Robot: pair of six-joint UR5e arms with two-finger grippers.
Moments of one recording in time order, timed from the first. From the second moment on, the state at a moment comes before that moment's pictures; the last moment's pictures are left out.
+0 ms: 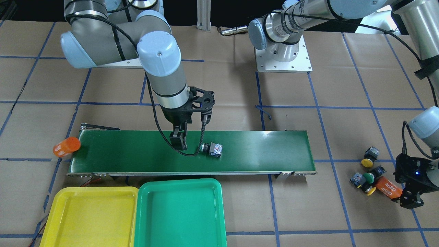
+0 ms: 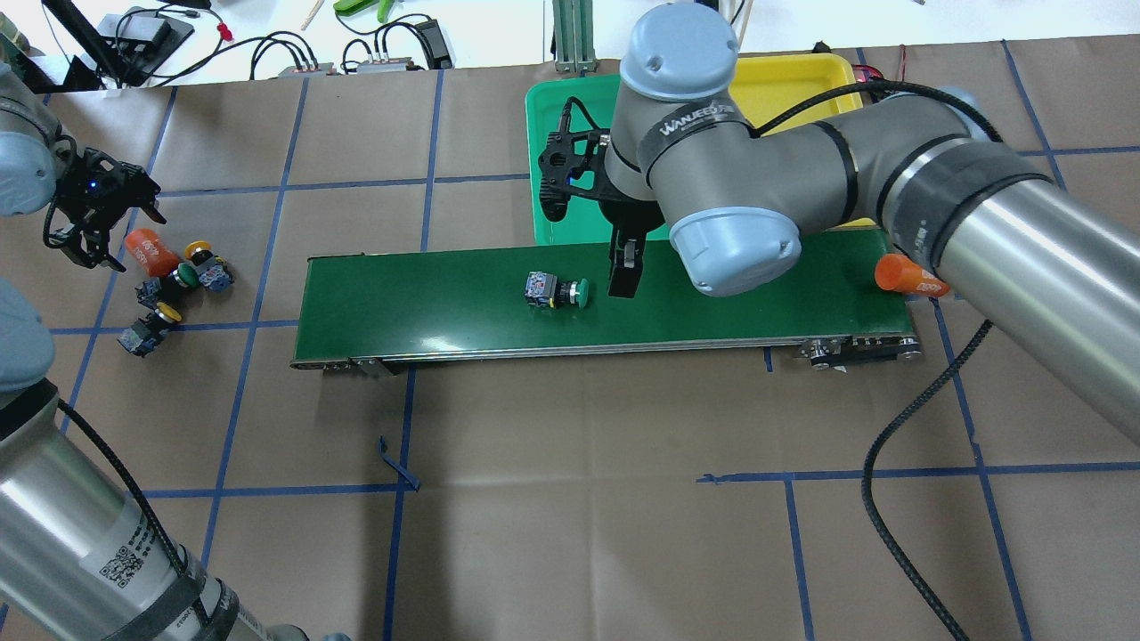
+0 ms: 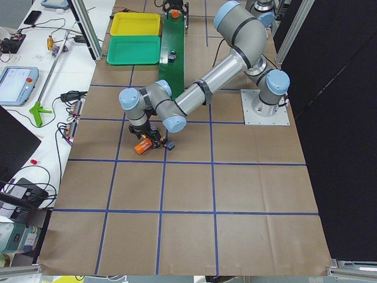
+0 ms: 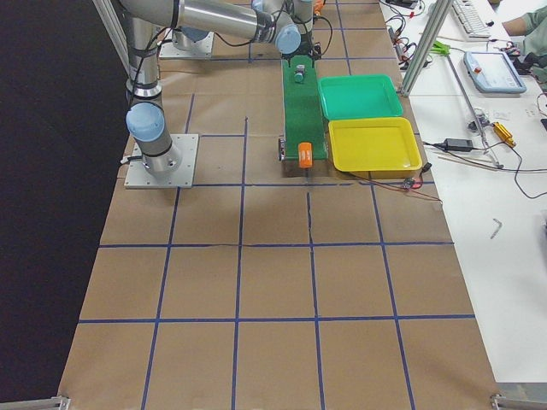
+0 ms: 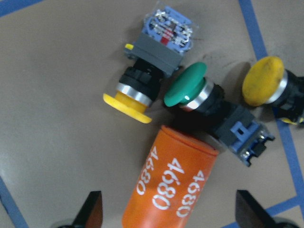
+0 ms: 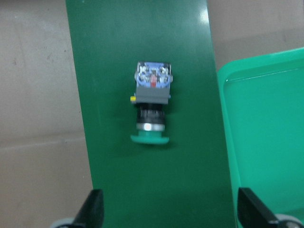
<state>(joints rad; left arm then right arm) -1.02 -2.28 -1.33 -1.16 1.63 2.49 1.89 -1.25 1.66 -2.09 -1.49 -1.13</state>
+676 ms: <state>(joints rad) -1.02 -2.31 -1.34 -1.15 1.61 2.48 1.89 -1.16 1.67 -2.12 -1.55 -1.17</state>
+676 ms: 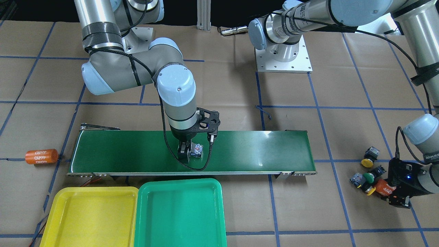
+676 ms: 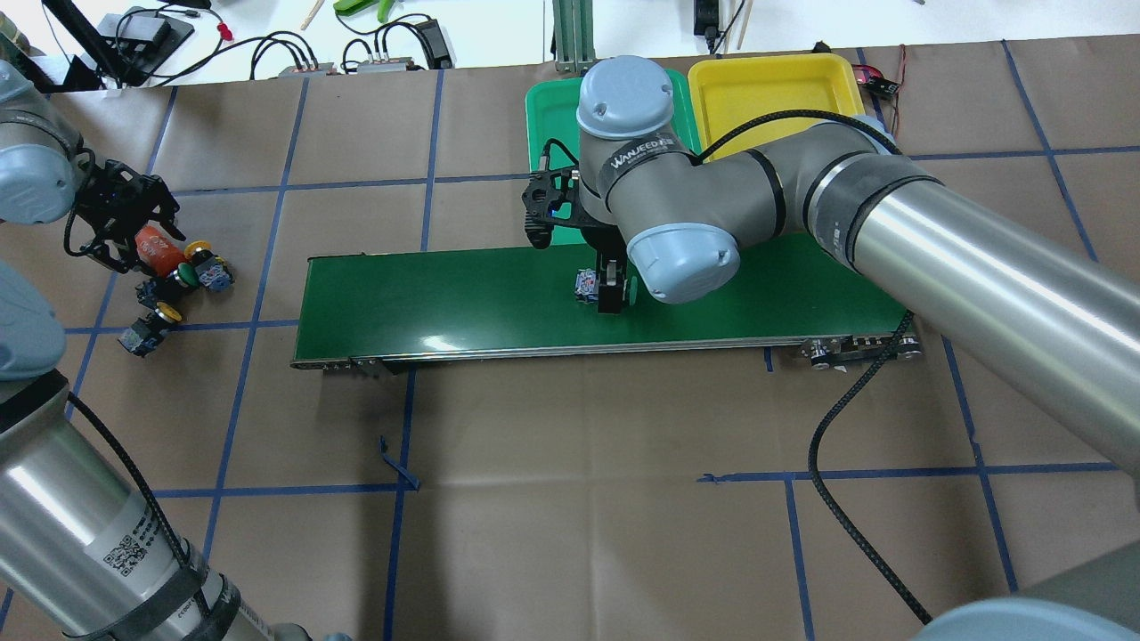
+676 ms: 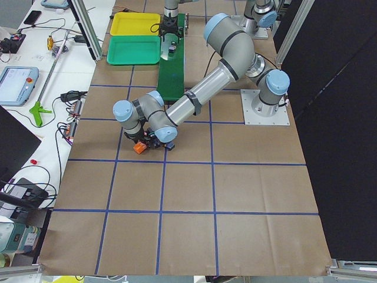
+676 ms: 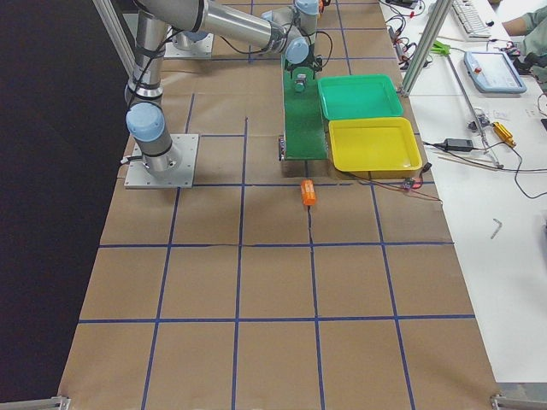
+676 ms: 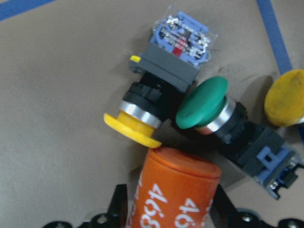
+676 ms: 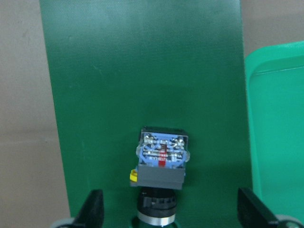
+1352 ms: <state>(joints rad) -1.08 -2.18 -1.37 -1.25 1.62 2.29 1.81 -1.19 1.74 -2.14 -1.59 -1.21</state>
